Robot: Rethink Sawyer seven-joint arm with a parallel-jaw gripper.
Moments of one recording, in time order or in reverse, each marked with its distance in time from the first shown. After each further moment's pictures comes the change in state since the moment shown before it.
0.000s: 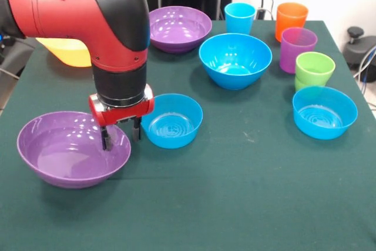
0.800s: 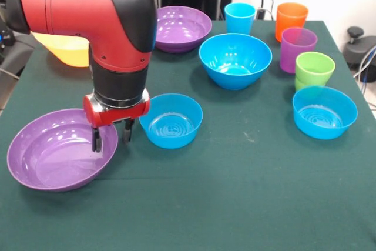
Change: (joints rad) arm 0.052 -0.018 -0.045 -0.027 -0.079 0.000 0.000
